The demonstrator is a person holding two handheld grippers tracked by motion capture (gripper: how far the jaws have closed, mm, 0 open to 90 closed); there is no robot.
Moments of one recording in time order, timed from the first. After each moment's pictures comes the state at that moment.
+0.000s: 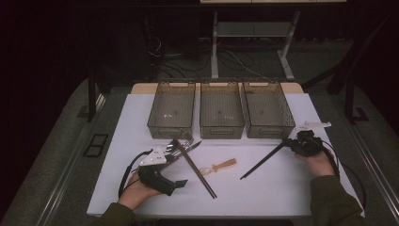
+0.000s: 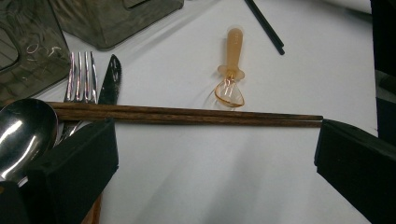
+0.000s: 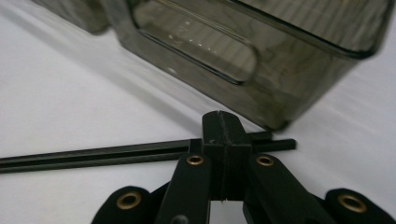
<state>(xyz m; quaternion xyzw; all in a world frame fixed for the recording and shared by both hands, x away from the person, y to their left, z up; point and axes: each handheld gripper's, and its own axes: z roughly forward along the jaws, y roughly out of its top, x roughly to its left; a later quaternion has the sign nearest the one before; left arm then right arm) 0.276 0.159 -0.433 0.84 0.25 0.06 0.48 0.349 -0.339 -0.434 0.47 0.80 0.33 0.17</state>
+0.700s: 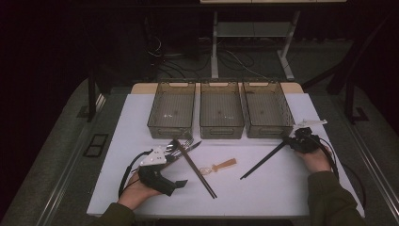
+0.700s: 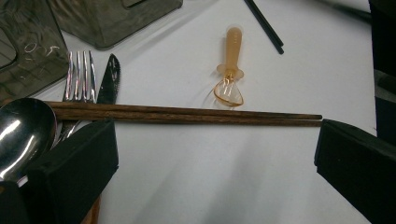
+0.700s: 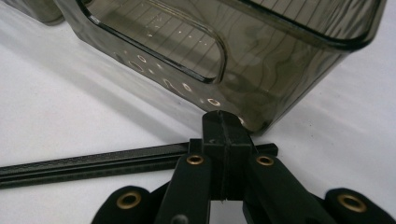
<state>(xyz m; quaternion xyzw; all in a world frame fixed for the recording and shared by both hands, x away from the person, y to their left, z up) 0.276 0.159 -0.433 0.84 0.25 0.06 0.48 0.365 -0.341 -0.445 0.48 0.80 0.31 0.18</state>
